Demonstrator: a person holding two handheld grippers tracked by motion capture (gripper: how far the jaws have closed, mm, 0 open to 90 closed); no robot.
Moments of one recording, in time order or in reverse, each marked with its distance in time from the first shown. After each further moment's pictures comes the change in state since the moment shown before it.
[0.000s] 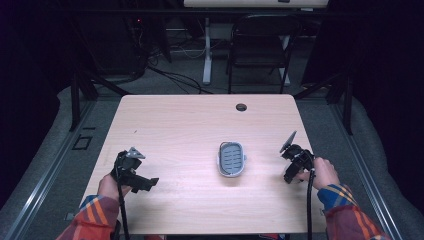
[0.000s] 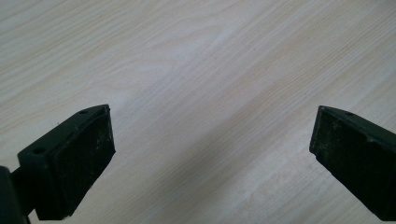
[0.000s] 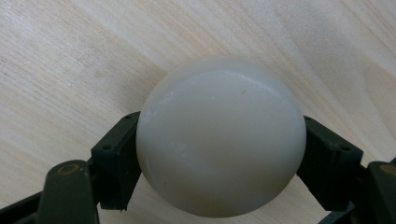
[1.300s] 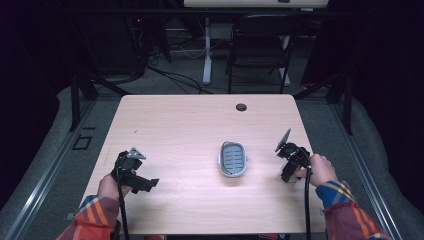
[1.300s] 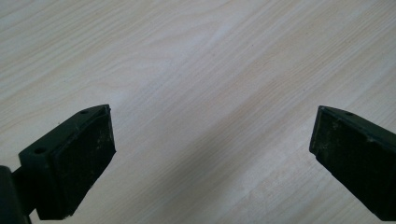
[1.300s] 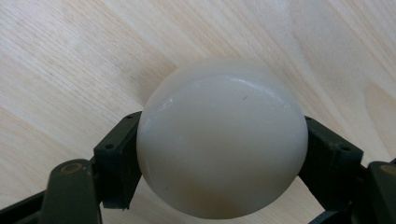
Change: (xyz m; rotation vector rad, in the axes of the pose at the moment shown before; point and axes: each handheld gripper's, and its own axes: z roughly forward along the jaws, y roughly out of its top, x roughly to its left) left arm -0.001 0.000 0.000 0.013 -0.002 0.012; right arm 0.012 0.011 -0.013 0.017 0.003 -0.062
